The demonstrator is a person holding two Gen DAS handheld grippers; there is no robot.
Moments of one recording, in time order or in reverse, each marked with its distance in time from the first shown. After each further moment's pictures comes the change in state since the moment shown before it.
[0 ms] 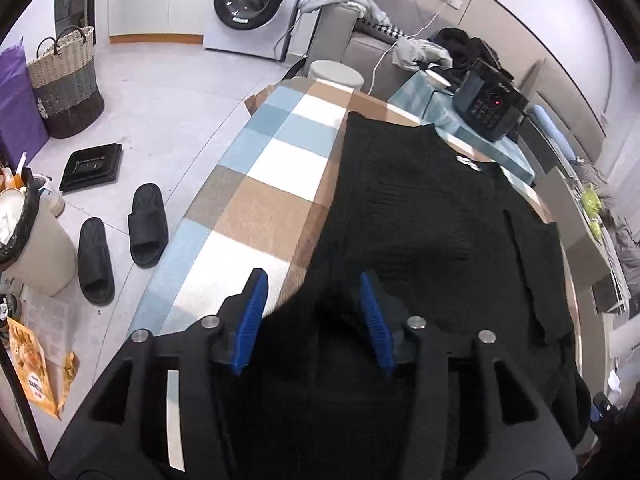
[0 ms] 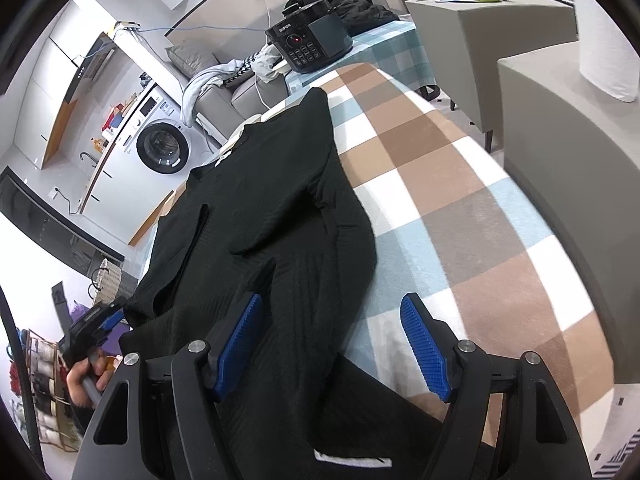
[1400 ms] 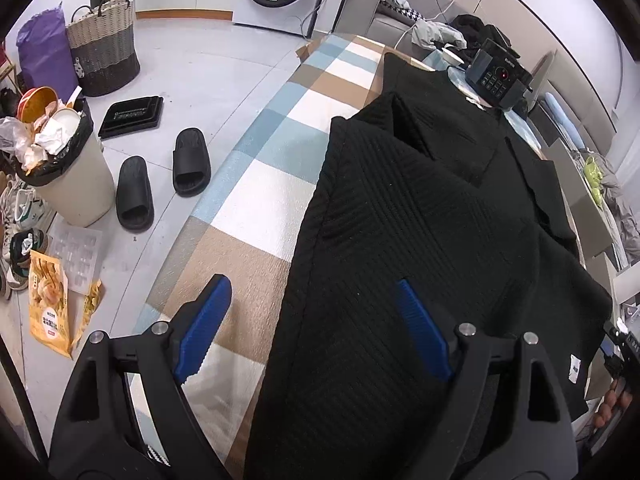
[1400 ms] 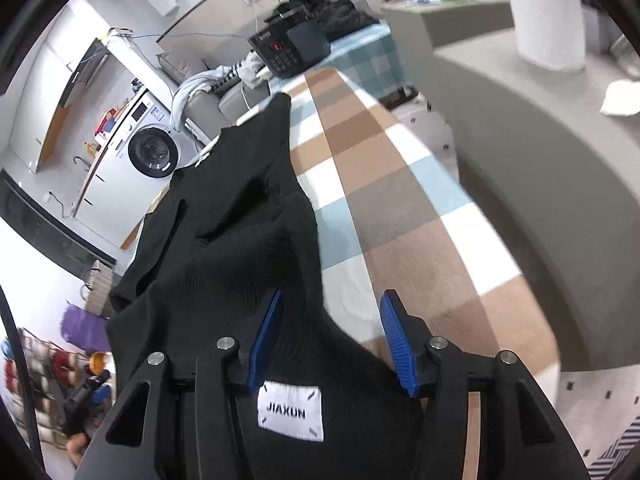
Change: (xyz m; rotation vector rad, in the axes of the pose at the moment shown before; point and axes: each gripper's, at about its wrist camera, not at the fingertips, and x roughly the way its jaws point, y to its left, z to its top) left arm -0.114 0.062 -0.158 -0.054 0.064 0.054; right arm -0.039 -0.048 -0.030 -0.001 -0.036 -0.041
